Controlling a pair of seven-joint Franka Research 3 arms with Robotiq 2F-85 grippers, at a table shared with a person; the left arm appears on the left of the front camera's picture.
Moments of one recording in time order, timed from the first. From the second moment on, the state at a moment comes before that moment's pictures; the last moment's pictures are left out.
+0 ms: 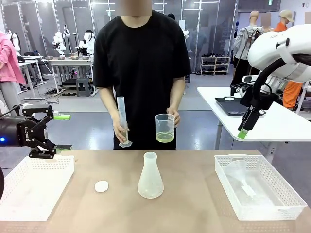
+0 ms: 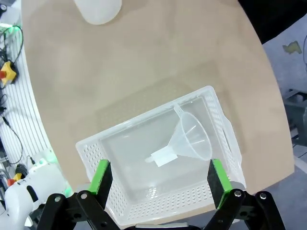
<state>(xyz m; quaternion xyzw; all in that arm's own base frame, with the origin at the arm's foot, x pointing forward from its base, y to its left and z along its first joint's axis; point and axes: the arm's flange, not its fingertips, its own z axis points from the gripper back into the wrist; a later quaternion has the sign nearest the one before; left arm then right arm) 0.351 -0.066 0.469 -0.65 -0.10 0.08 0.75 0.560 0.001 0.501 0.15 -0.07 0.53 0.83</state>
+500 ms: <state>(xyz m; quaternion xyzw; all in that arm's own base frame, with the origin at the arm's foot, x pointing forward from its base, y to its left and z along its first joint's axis) 0.351 -0.066 0.469 -0.65 -0.10 0.08 0.75 0.592 0.027 0.490 0.03 0.00 0.71 0.70</state>
